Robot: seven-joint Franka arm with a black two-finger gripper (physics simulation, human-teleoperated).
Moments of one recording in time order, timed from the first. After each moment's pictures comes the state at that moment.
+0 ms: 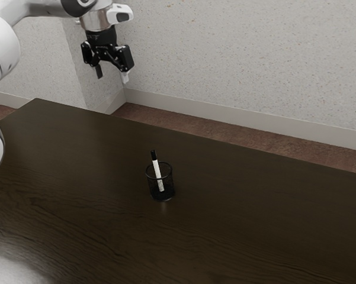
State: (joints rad) arm -0.07 0.41 0.18 -1.04 -0.06 1.48 0.07
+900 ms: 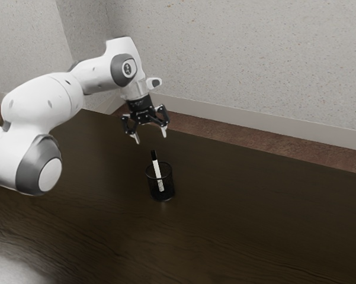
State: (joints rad) arm -0.08 0.84 0.28 -0.97 -0.45 1.64 -0.31
